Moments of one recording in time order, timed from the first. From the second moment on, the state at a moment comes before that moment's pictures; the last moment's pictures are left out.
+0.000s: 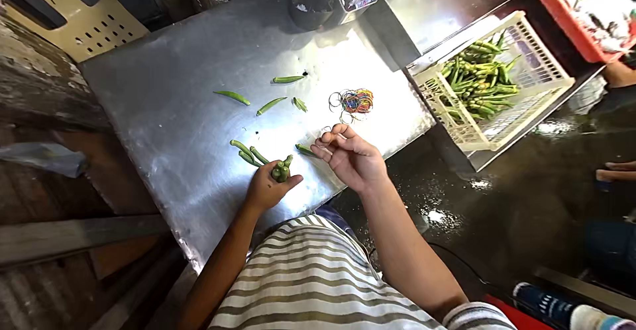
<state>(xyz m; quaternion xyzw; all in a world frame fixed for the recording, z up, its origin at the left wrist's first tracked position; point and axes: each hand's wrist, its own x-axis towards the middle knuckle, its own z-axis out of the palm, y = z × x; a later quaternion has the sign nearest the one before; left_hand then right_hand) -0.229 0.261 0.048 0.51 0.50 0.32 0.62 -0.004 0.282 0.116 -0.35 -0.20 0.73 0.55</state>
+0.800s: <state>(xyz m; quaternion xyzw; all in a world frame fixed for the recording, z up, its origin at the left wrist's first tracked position) -0.239 0.263 0.095 0.61 0.55 0.14 0.56 -0.026 0.295 0.120 -0.41 -0.77 0.49 0.05</state>
